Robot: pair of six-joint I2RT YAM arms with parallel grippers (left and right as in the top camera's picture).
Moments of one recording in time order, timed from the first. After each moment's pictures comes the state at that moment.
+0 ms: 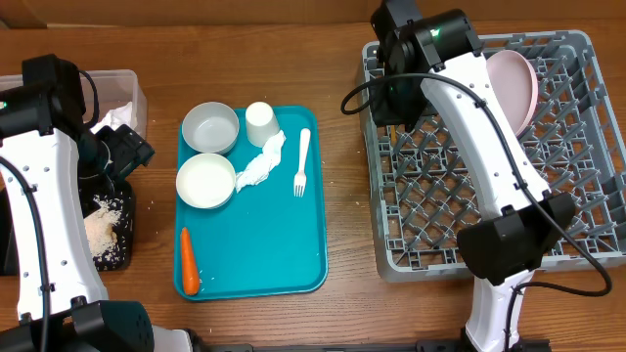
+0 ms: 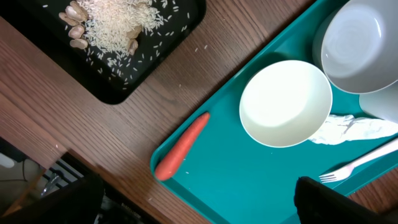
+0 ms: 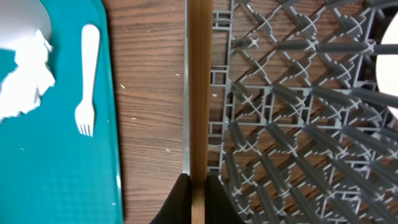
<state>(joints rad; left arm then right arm) 0.29 1.62 1.74 -1.59 -0.03 -0.58 0.37 2.08 2.26 -1.60 0.03 0.26</state>
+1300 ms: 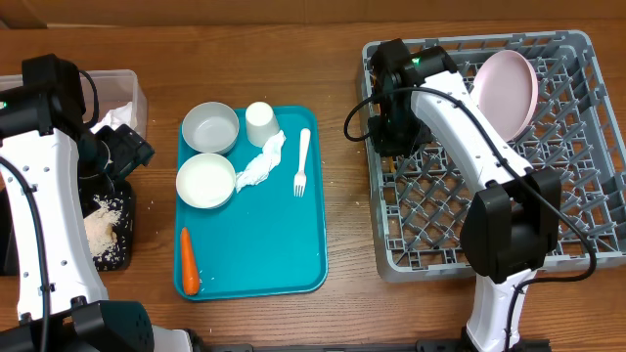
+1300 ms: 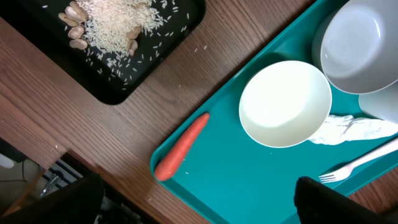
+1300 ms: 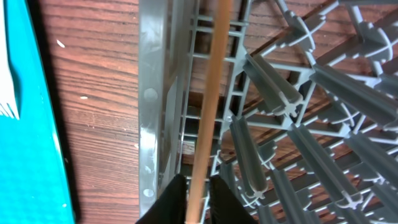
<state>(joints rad) 0.29 1.62 1.74 -1.59 -0.03 -0.58 0.34 2.09 1.87 -1.38 -0.03 0.15</state>
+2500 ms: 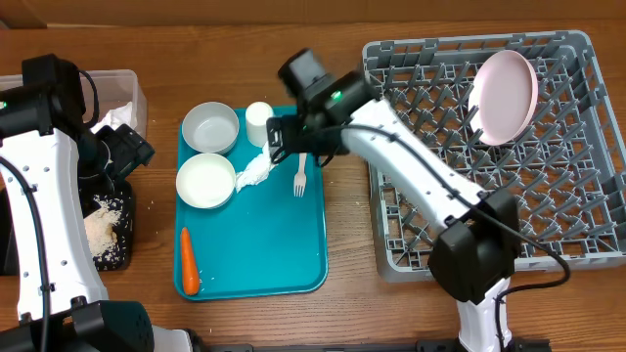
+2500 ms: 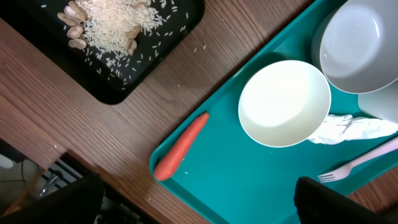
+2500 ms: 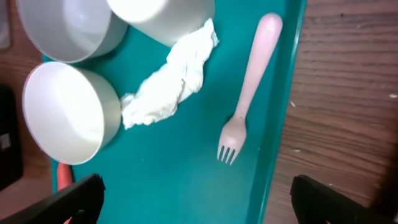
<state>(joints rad) 0.29 1.62 1.74 -1.59 -0.03 -0.58 0.66 2.09 1.95 -1.09 -0.13 0.55</state>
